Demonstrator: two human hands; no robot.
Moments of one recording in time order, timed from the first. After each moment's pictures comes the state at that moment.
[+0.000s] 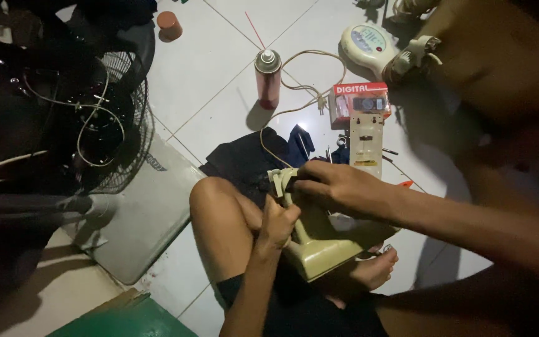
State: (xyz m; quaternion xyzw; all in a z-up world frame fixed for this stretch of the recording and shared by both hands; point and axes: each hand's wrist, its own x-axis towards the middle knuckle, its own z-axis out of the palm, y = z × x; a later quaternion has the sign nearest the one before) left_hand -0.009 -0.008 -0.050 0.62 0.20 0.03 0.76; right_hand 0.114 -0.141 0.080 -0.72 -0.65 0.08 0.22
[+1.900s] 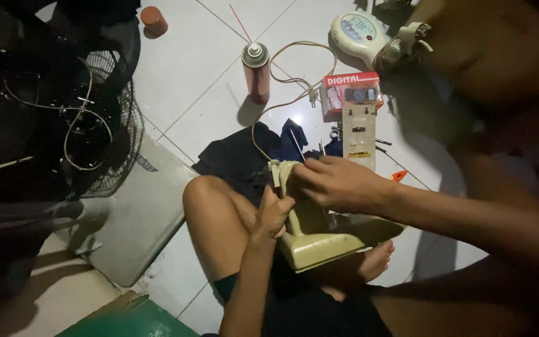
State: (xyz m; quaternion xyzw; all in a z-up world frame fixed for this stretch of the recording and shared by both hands) left_hand 0.003 -0.002 -0.065 0.49 0.19 0.02 0.85; right_hand 0.118 -0.150 0.058 -0.70 -0.70 -0.15 0.04
